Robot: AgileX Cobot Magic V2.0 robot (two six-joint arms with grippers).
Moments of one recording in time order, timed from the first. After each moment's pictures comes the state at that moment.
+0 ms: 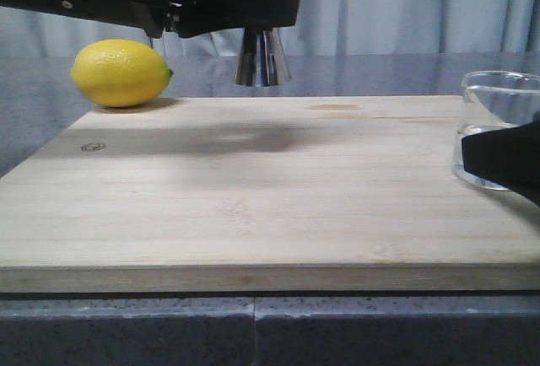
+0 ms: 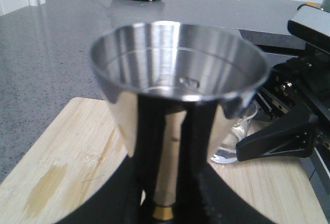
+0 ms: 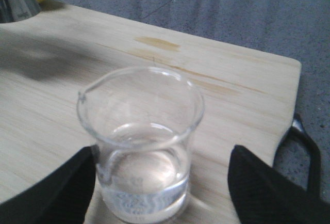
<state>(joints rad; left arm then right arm) -0.40 1.72 -1.03 -1.70 1.16 2.13 0.51 1.02 -0.10 0.17 -0.62 -0.16</state>
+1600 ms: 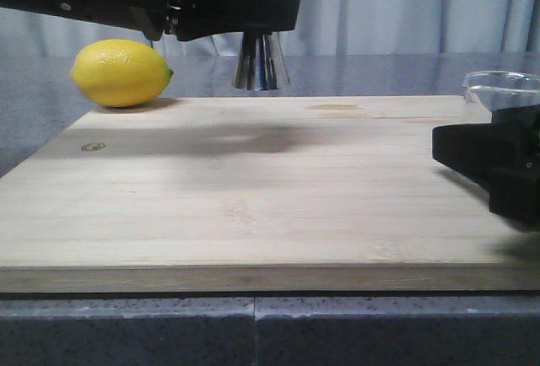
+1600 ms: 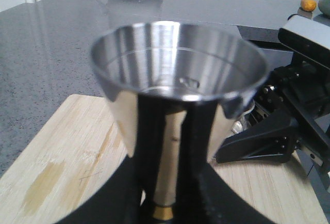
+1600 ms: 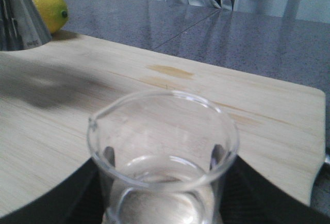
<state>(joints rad) -0.40 1.72 -1.03 -1.69 1.16 2.13 0.51 1.34 -0.07 0.08 -1.09 -0.07</state>
